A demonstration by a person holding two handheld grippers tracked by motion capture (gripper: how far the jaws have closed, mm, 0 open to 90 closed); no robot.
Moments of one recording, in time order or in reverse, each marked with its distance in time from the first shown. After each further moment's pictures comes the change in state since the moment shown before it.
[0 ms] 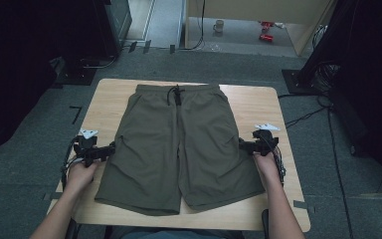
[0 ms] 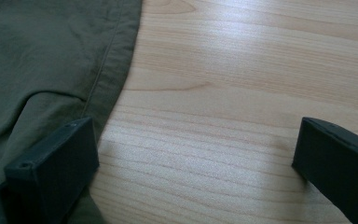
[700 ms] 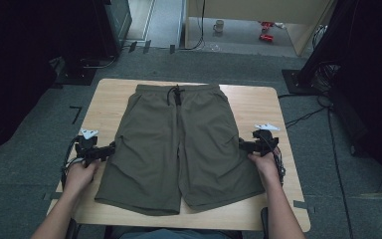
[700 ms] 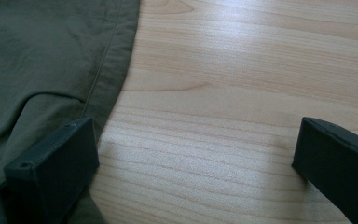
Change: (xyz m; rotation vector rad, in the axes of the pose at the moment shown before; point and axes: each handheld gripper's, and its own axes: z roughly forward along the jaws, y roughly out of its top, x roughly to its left) left arm 0.000 0.000 -0.001 -0.009 -0.021 0.012; right arm 0.001 0.000 0.000 -0.001 -0.008 0.009
